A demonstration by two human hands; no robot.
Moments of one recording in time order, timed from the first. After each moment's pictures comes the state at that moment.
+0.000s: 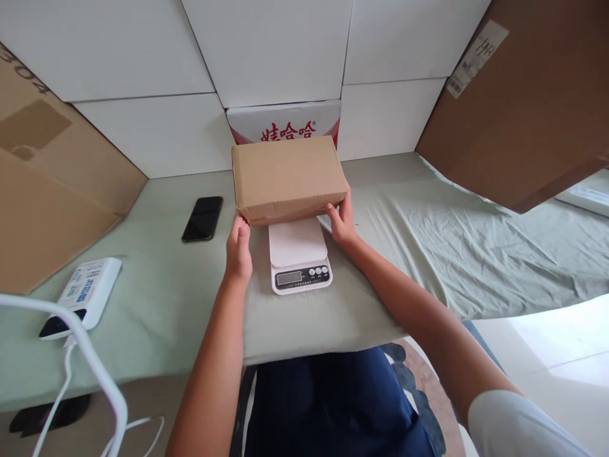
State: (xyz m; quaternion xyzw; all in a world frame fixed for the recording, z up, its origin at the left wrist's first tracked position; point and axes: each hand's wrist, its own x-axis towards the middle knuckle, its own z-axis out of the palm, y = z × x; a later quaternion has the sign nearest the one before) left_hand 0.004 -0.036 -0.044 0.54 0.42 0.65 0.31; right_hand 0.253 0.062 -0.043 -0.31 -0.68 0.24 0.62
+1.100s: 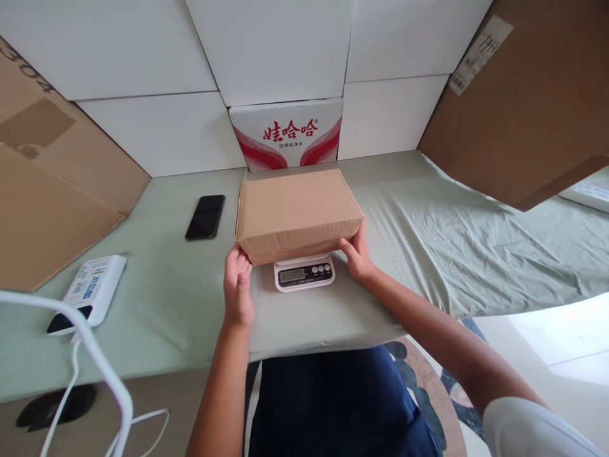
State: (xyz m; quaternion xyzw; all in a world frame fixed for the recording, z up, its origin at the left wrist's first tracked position) left_hand 0.022 -0.126 -0.052 0.49 0.46 0.68 0.30; right_hand 0.276 -0.026 -0.048 -0.34 -0.69 0.30 0.57
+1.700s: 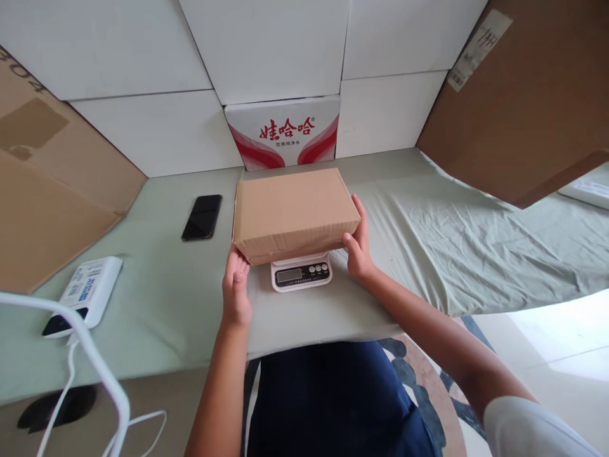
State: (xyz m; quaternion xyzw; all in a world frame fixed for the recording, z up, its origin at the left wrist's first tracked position) left_hand 0.024 -0.125 -0.051 0.49 0.47 0.66 0.32; right_hand 0.275 -0.030 -0.041 -0.32 -0.65 0.33 0.60
